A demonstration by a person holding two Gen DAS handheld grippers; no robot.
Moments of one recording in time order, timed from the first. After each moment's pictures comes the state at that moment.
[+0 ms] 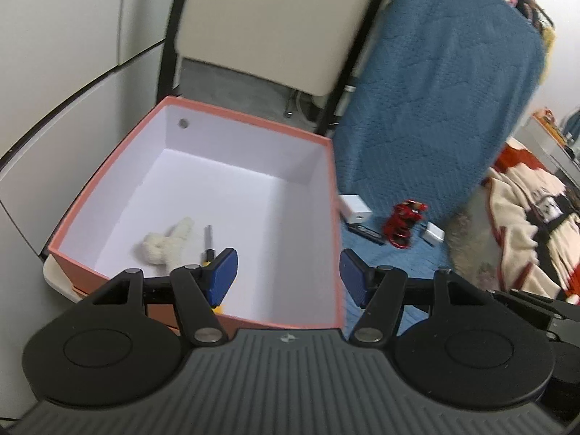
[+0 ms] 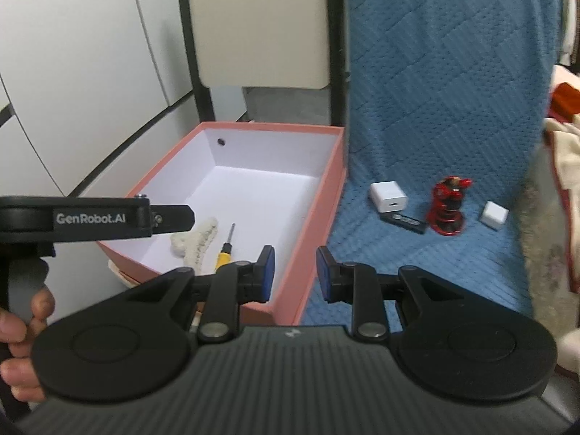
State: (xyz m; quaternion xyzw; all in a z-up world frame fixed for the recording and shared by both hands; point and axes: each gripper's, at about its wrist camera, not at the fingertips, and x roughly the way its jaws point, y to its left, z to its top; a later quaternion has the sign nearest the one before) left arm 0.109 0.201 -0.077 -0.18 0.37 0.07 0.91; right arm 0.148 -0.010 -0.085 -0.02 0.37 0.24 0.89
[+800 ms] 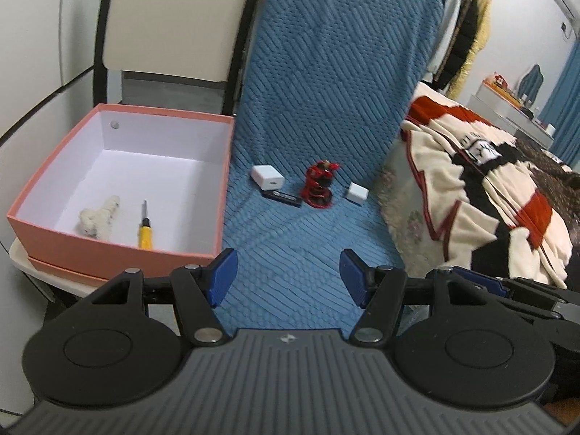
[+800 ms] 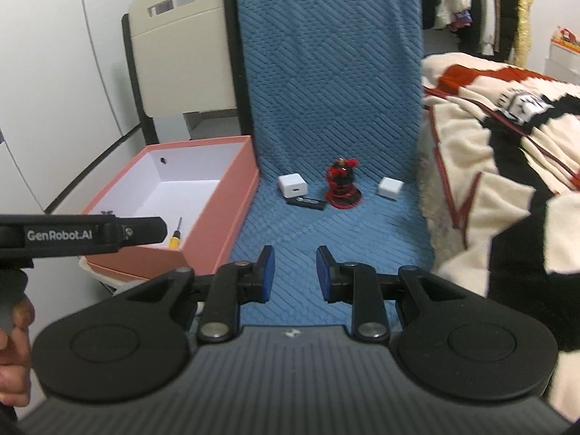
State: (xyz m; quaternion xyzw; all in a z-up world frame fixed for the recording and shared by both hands) left arm 0.041 0.058 -0.065 -0.13 0.35 0.00 0.93; right arm 0.069 -0.148 -0.079 0.02 0.35 0.16 0.92
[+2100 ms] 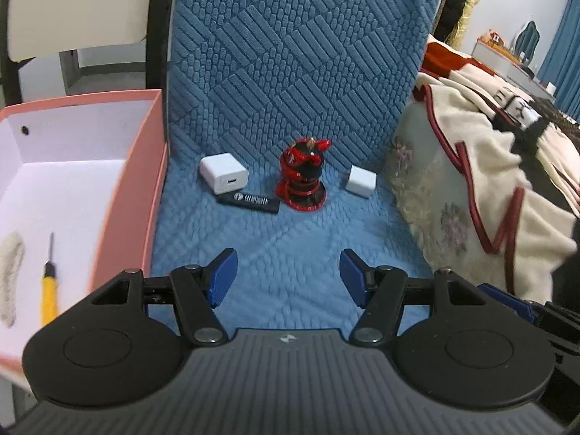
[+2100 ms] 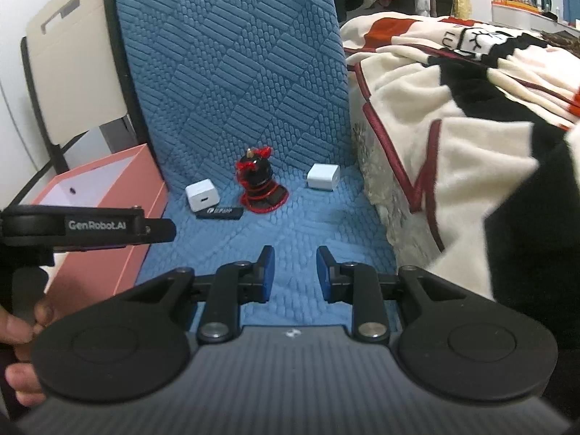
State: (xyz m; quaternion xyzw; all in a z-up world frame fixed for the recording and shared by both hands) left arm 0.235 0.015 -0.178 -0.09 0.38 -0.03 0.92; right arm 0.179 -0.180 -0.179 0.07 0.34 0.07 0.94
